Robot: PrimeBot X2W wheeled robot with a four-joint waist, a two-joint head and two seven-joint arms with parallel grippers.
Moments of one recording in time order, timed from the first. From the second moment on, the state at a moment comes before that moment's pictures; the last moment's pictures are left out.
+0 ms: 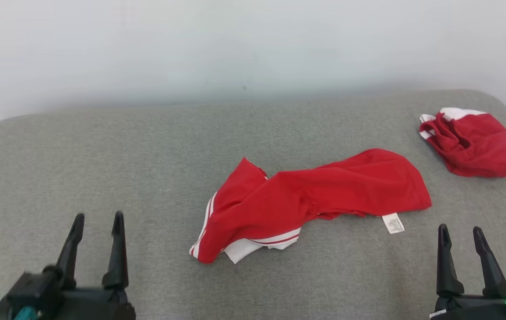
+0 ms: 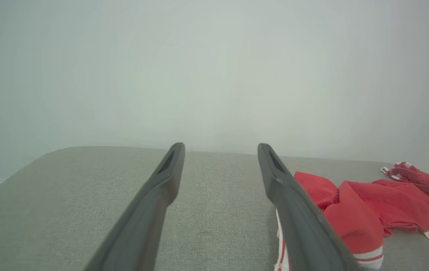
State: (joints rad) left arm -0.09 0.26 -0.17 0.02 -0.40 0.08 -0.26; right arm 0.02 -0.10 -0.08 0.11 0.28 0.13 -0.26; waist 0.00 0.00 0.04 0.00
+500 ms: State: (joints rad) left arm 0.07 0.18 -0.08 -0.02 -0.28 0.03 -0.26; right arm 0.07 -0.10 -0.08 0.09 0.28 0.13 -0.26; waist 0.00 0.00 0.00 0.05
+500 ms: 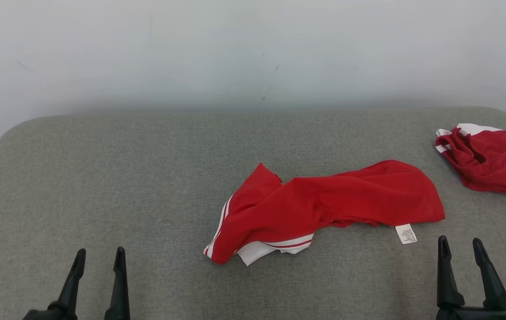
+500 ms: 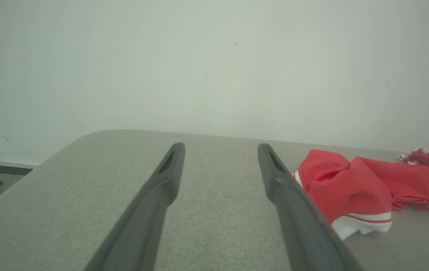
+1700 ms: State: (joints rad) left arm 0.02 0.08 -0.02 0.02 -0.17 -0.06 -0.26; right arm -0.15 -0.29 -0.07 0.28 0.30 0.13 -0.15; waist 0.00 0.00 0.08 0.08
